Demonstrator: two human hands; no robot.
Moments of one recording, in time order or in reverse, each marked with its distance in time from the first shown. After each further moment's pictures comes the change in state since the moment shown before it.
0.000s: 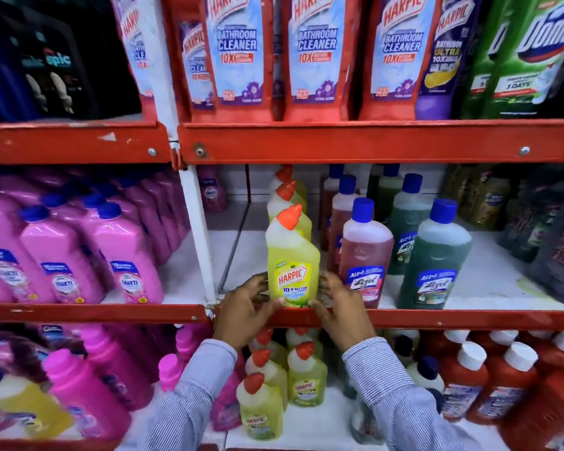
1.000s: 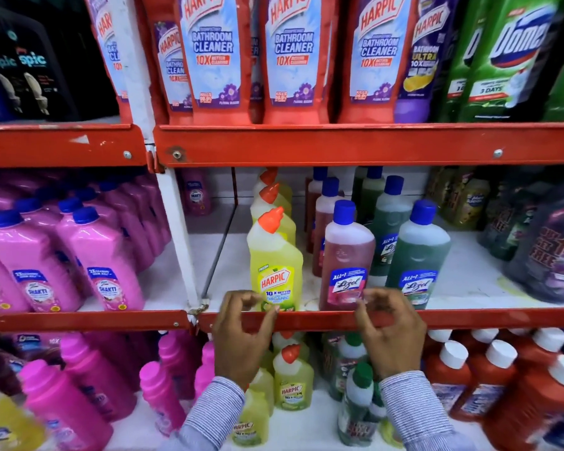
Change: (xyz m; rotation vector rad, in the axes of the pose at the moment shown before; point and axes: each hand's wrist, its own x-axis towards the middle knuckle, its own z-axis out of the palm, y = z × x) left_hand -0.041 0.038 0.041 -0.012 0.494 0.172; right_hand -0.047 0.028 -0.053 -0.013 0.611 -0.015
